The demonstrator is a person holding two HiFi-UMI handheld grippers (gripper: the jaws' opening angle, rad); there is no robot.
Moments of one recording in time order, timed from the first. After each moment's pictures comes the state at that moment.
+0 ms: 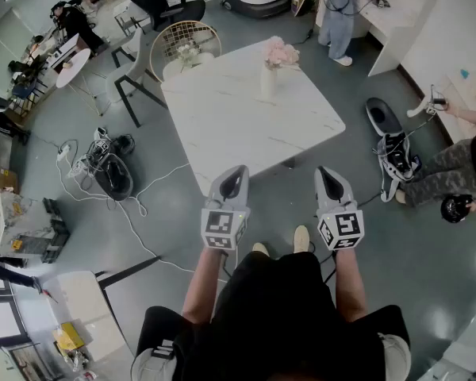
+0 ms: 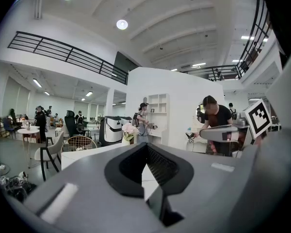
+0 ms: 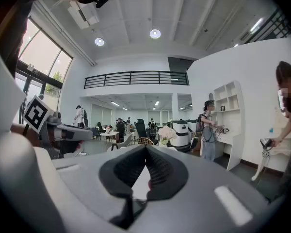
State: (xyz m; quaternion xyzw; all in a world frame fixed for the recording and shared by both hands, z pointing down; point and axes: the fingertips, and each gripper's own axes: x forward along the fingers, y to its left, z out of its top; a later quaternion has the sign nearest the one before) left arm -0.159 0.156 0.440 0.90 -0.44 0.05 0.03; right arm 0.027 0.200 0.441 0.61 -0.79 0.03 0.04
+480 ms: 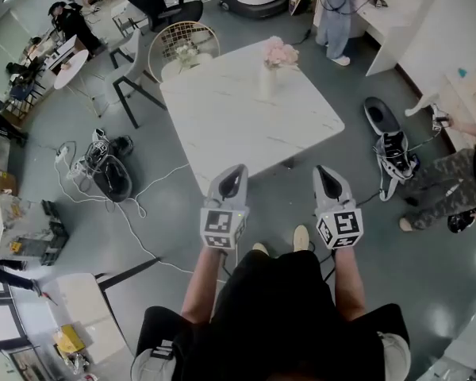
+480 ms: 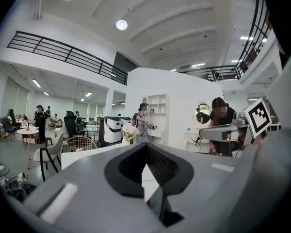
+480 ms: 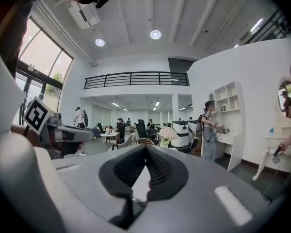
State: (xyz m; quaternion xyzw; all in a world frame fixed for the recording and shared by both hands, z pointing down) left arm -0.162 0.155 0.442 0.90 -0.43 0.05 0.03; right arm 0.021 0.198 0.443 0.61 -0.79 0.03 0.04
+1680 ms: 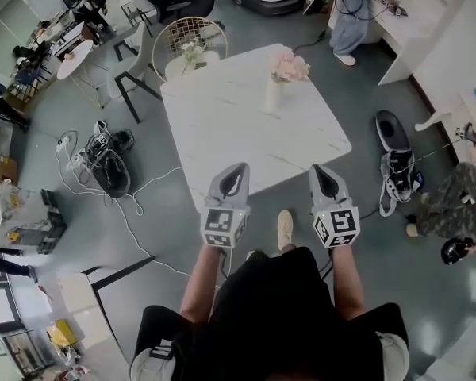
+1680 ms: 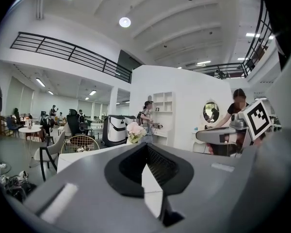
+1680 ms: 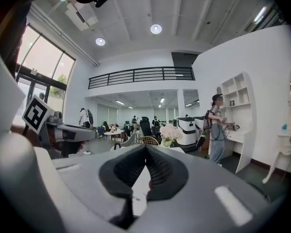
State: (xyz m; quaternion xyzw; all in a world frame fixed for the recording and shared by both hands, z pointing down) left arm -0.129 0.061 0.446 0.89 -0.46 0.06 0.04; right arm 0.044 0.087 0.454 0.58 -0.81 0.04 0.05
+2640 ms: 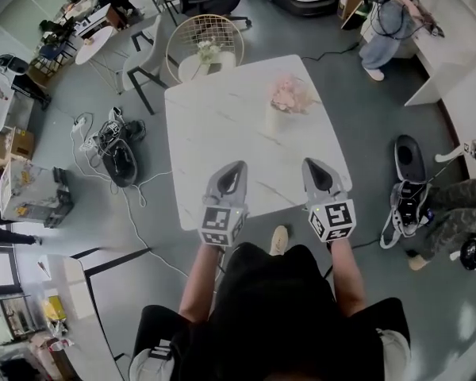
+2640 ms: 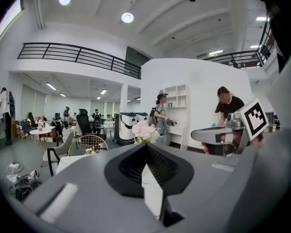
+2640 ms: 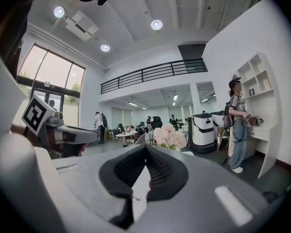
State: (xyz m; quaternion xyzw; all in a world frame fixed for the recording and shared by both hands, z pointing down) left arm -0.063 -0.058 0.448 0.84 -0.53 0.08 0.05; right arm 0.096 -0.068 0.461 0.49 -0.87 0.06 0.03
